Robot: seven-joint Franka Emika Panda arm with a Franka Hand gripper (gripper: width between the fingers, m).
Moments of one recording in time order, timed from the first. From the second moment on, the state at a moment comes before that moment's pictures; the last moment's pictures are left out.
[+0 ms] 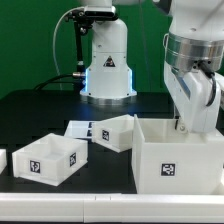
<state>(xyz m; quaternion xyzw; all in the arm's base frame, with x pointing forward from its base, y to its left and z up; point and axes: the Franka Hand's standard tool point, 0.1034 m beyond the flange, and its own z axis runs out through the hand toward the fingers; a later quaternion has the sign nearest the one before) 0.519 0.102 0.073 0.71 -0.70 -0.06 0.08</state>
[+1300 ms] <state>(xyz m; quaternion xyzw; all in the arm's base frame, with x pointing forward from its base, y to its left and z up) 0.532 0.084 0.119 0.73 -0.68 -0.04 0.01</state>
